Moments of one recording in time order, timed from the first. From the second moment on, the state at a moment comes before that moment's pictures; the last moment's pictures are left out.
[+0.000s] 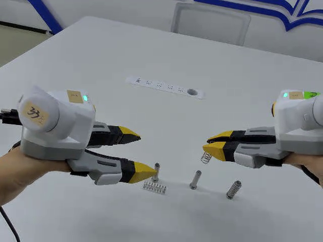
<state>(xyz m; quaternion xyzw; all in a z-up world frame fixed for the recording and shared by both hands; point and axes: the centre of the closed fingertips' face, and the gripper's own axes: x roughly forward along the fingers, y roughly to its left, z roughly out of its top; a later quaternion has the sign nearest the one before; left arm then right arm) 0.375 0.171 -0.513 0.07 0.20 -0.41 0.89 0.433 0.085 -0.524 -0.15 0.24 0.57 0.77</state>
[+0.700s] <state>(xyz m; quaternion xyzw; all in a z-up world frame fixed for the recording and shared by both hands) 0.369 0.181 -0.526 0.07 0.23 -0.40 0.89 0.448 0.086 -0.565 -0.14 0.28 0.54 0.78</state>
